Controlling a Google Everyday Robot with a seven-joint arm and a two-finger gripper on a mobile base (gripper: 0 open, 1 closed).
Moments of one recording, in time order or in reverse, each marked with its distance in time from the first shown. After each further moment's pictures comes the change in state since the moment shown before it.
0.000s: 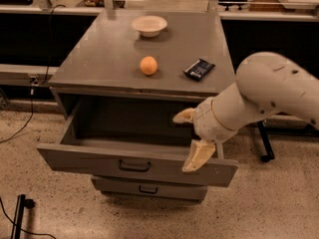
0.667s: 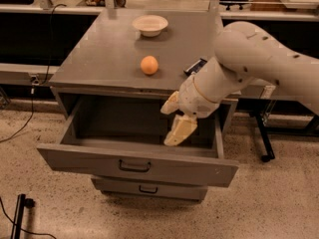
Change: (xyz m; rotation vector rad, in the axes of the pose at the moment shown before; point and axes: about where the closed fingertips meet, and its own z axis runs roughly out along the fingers) arm -0.027 -0.045 0.002 -0.081 -0.034 0.098
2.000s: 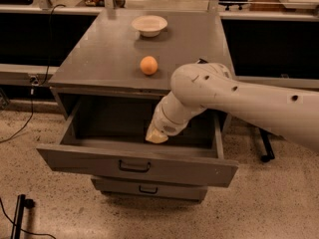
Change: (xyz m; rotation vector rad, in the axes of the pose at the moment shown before) arm 0.001 -0.019 0.095 0.117 0.125 0.146
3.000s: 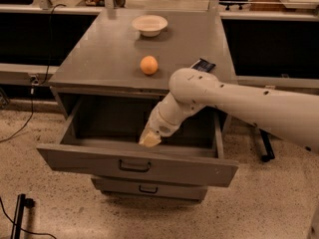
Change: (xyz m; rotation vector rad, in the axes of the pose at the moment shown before) arm 0.002 -0.008 0.053 -0.158 -0.093 0.053
